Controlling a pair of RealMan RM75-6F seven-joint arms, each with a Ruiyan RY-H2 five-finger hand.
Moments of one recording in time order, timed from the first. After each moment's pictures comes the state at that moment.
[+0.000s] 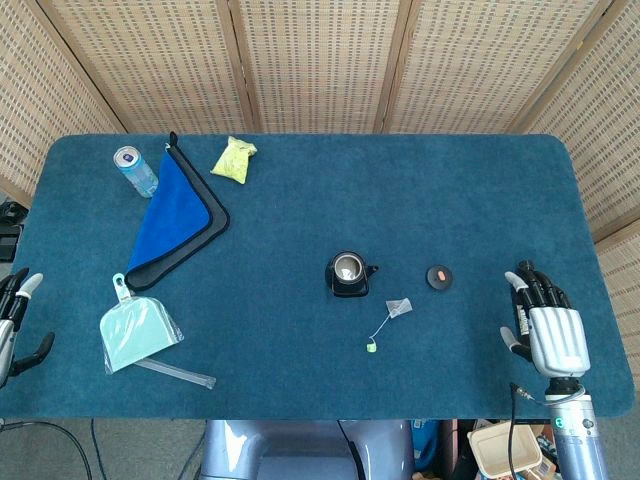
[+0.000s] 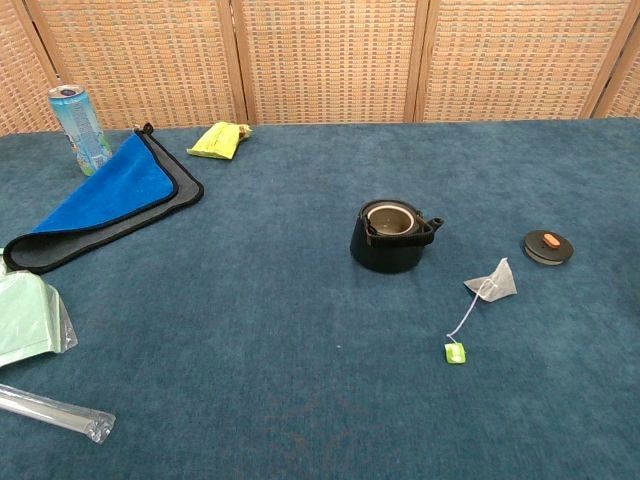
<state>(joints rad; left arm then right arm) -0.09 -1.12 -0.04 -1.53 1.50 1.49 -0.06 0.20 -1.24 0.10 -1.72 -1.37 1.49 -0.29</state>
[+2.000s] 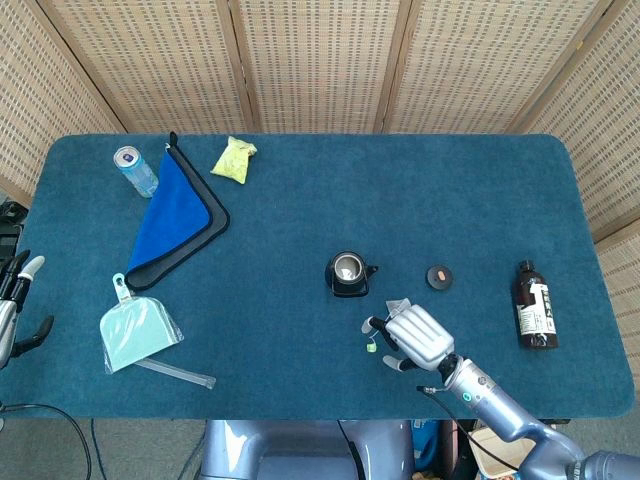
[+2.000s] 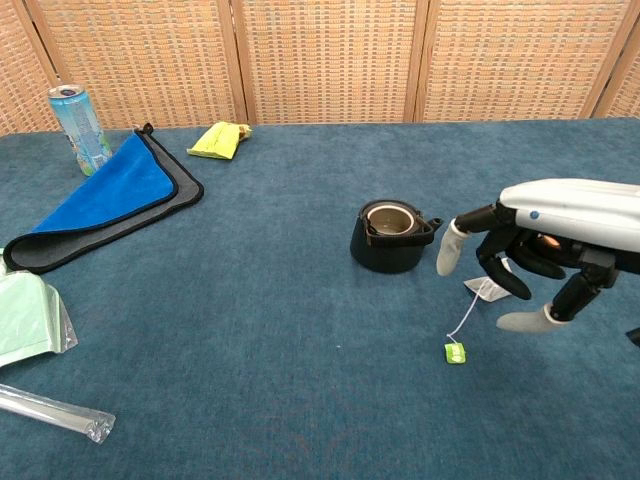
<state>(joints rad) -0.14 -1.10 -0.08 -1.53 1.46 1.44 -0.01 0.56 -1.31 0.06 -1.70 -1.58 0.95 -0.07</state>
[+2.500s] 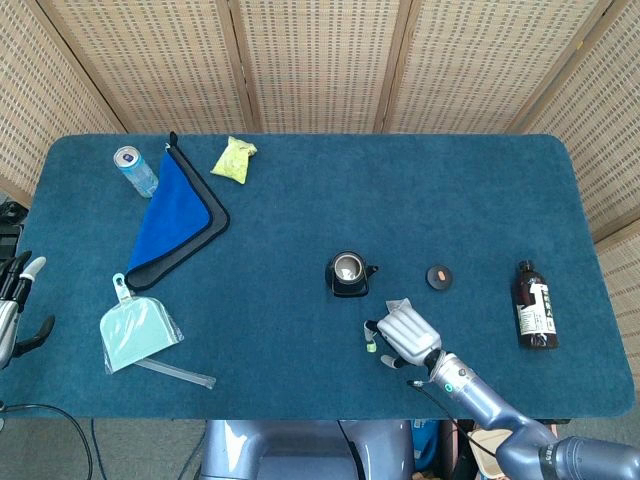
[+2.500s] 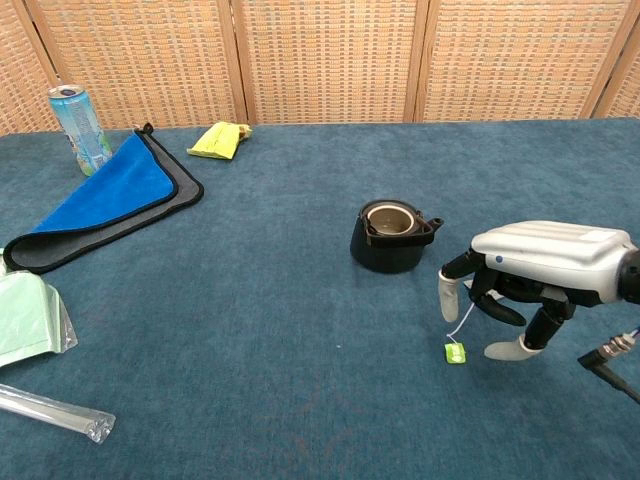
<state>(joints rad) -0.14 -1.10 -0.07 -1.52 1.46 1.43 -0.02 0.61 -1.42 0.06 -1.60 -1.43 0.85 -0.18</state>
